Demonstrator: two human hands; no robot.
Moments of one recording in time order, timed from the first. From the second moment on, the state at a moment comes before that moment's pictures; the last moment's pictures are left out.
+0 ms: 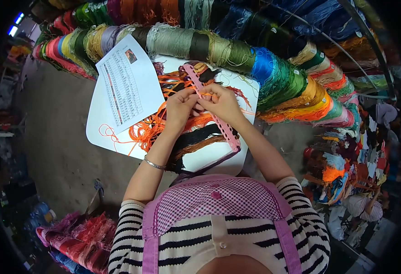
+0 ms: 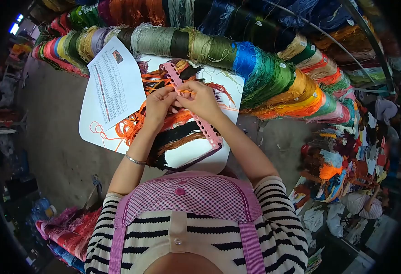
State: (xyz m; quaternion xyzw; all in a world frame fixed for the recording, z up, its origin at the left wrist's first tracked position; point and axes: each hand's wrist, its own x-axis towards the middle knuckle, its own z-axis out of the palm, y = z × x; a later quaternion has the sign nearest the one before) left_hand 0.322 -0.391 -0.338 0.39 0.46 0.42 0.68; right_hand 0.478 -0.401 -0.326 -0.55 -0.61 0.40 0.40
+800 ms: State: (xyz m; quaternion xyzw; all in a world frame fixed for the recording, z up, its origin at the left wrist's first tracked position) left_hand 0.317 -0.407 -0.352 0.36 0.44 0.44 0.69; right_hand 0.478 -0.410 -0.347 -0.50 -0.50 0.52 0.49
